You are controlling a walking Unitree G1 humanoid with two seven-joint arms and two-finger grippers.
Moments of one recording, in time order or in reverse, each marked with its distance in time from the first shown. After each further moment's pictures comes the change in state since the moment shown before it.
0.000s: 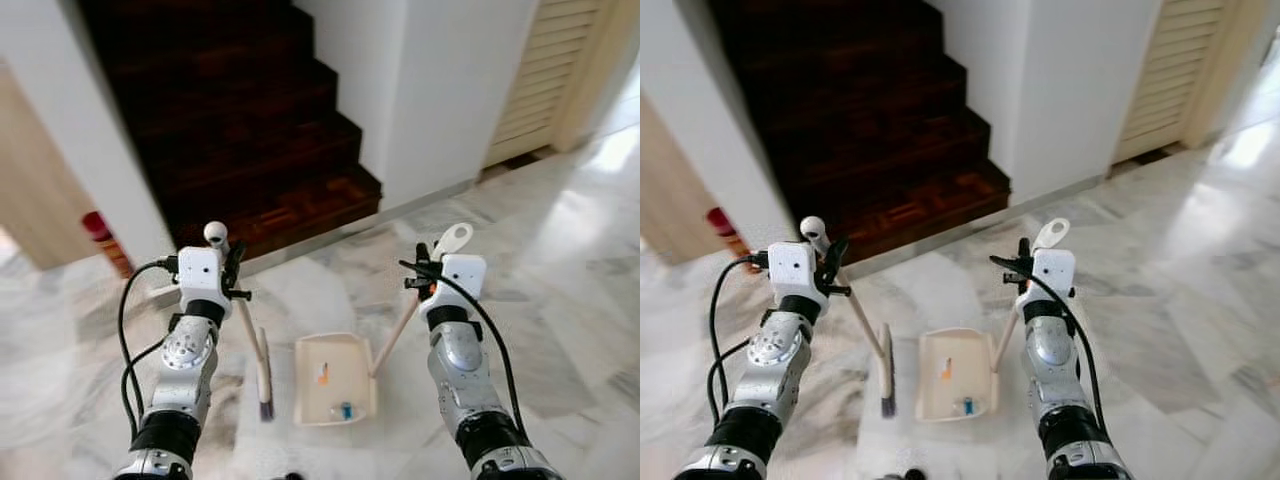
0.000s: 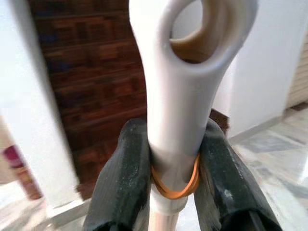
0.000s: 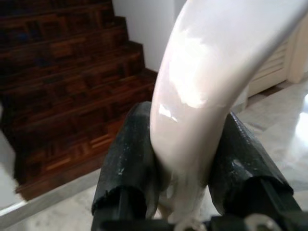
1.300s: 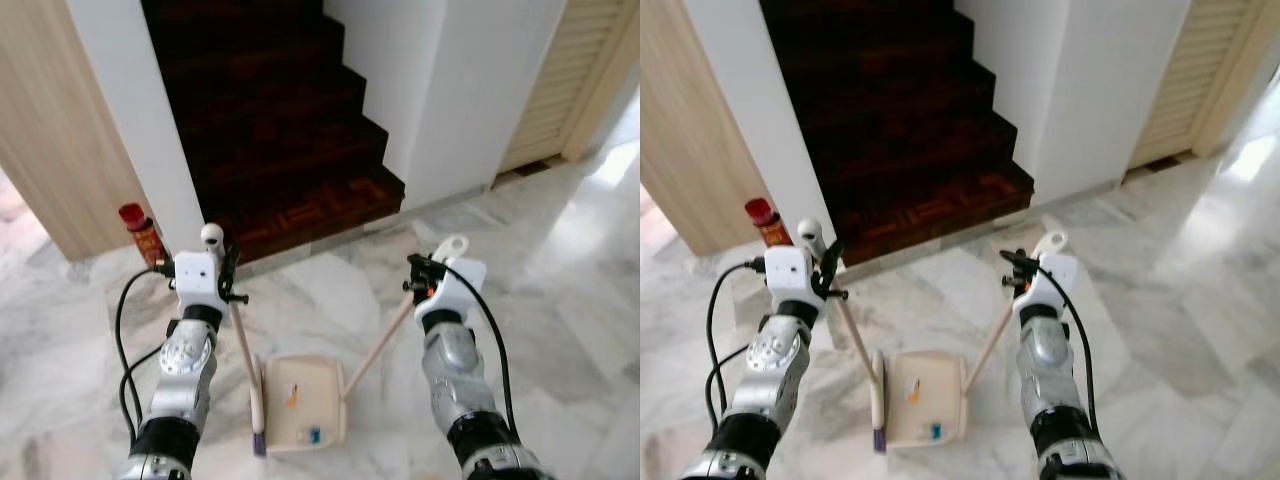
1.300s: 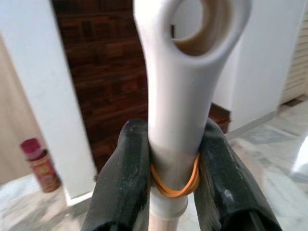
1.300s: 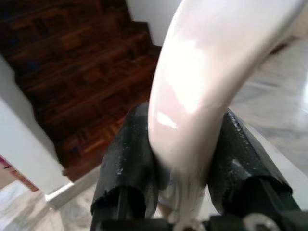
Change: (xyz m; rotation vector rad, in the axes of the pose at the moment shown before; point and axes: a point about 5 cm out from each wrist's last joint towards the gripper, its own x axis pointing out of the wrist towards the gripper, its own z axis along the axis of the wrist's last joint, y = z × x) left arm -0.003 -0.008 -0.003 -0.017 0.014 -0.001; right arm 0.000 0.003 -0.011 0.170 0.115 -0.004
